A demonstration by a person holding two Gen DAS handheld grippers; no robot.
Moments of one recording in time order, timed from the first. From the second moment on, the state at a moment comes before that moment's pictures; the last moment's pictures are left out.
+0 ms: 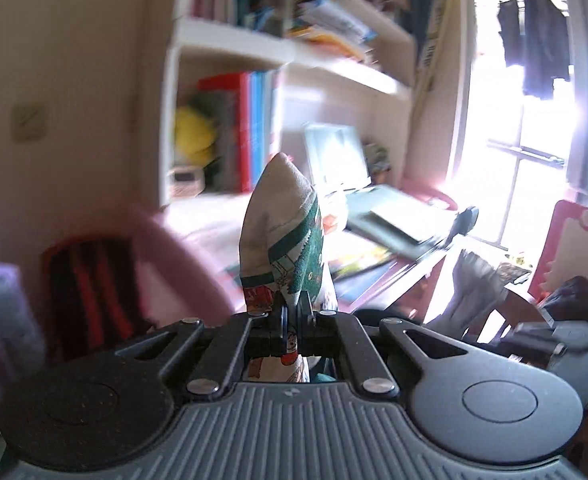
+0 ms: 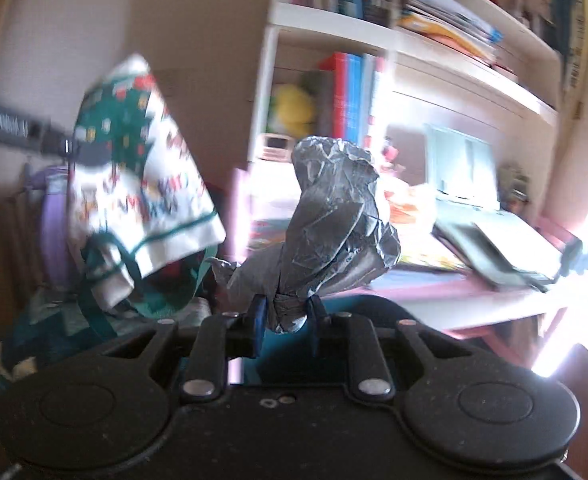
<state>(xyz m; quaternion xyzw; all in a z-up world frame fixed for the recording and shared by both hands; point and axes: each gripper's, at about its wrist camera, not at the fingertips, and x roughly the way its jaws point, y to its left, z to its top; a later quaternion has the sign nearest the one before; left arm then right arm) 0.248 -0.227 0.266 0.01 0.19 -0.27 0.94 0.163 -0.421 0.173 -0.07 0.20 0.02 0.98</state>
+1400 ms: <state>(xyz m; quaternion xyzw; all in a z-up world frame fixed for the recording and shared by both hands) 0.311 -0.395 0.105 0.11 0.40 -0.32 0.85 0.195 -0.480 0.109 -0.07 0.36 -0.01 0.93</state>
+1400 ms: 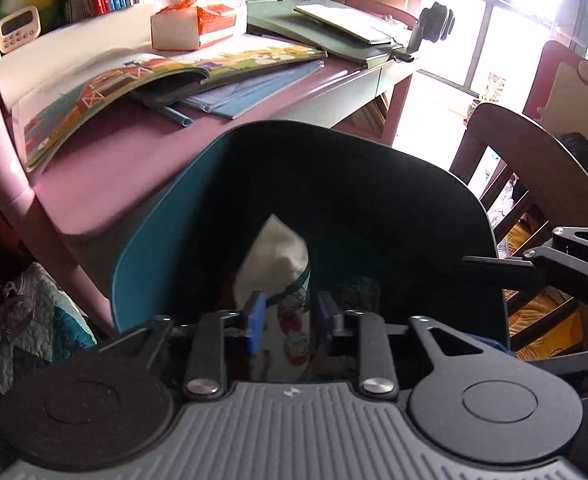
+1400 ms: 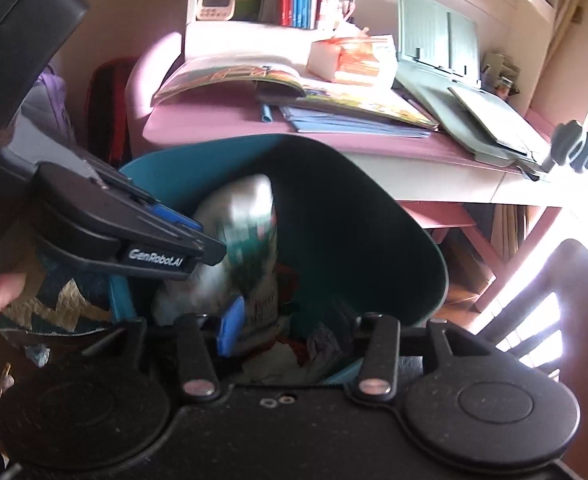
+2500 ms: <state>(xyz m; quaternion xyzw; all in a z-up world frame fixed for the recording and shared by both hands) 0.188 -0.075 0.170 0.02 0.35 -0.17 0.92 0.144 -0.243 0.148 -0.06 0.29 0.25 0.92</state>
